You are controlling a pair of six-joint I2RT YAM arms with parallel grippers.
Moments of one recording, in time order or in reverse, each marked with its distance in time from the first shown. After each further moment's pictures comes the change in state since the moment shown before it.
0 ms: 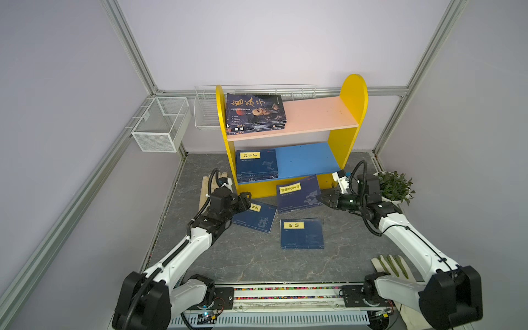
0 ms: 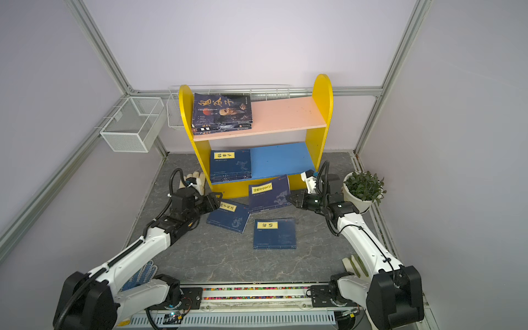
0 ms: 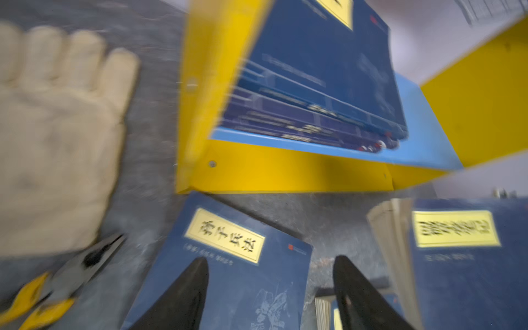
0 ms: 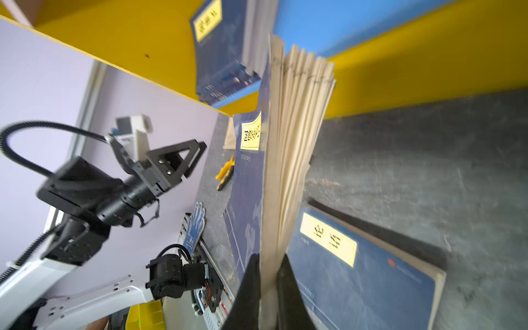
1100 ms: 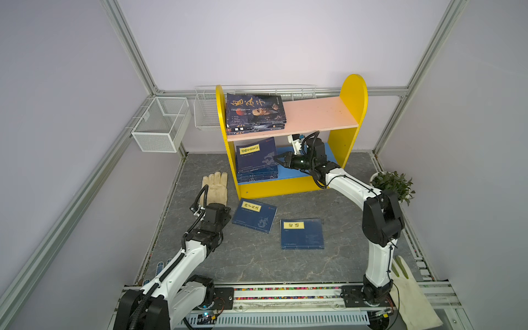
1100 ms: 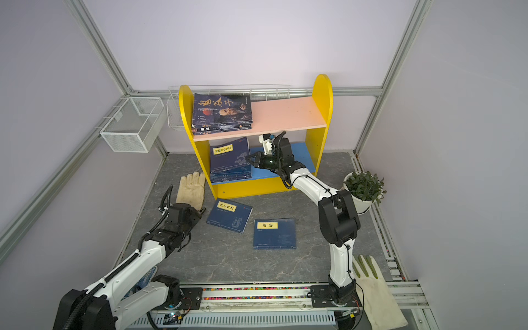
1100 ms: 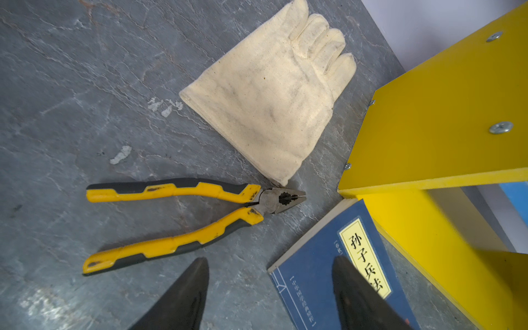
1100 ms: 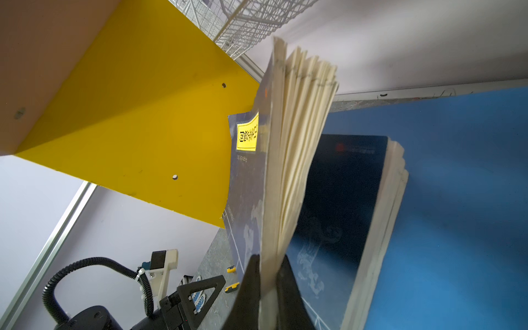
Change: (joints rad) left arm 0.087 -0.052 -0.124 -0.198 -0.254 -0.338; right arm 0.261 0.804 0.752 0.312 0.126 0.112
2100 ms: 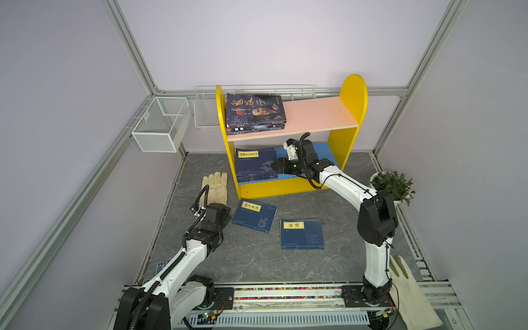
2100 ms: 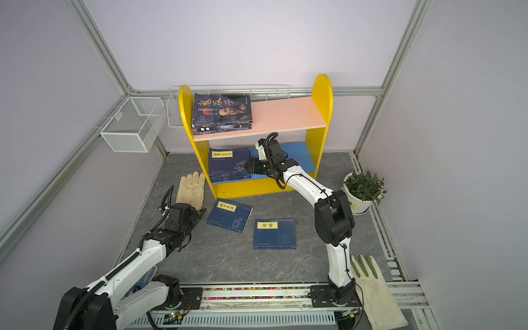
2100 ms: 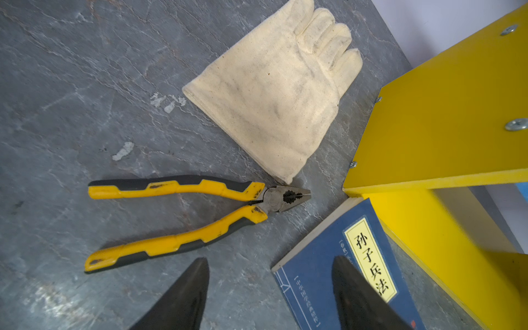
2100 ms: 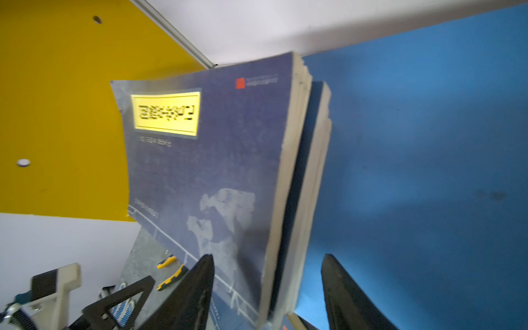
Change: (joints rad) left arm 0.000 0.014 0.000 0.003 0.007 0.006; right arm 0.062 0.021 0.121 -0.402 0.346 -0.197
